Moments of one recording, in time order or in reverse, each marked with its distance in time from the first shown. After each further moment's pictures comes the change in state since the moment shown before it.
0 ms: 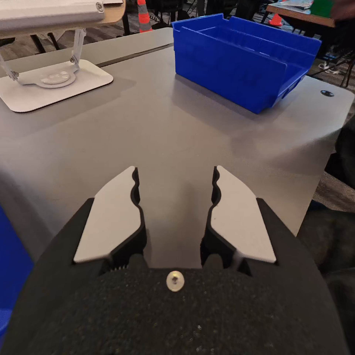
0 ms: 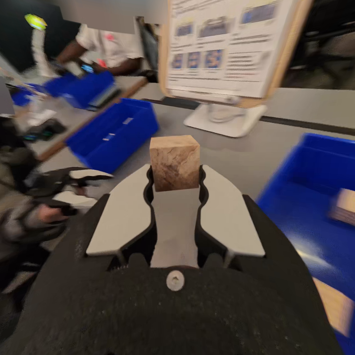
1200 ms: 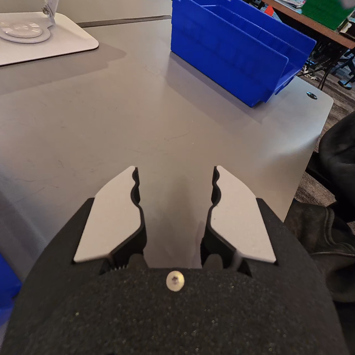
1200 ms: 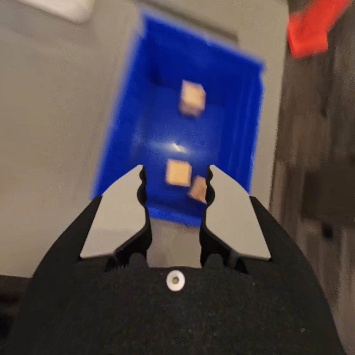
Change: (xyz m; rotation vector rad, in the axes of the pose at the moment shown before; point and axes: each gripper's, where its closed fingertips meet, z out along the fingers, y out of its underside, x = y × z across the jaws) left arm -0.002 0.017 0.003 -0.076 0.074 -0.130; right arm 0.112 0.048 -0.093 -0.480 0.695 -0.103
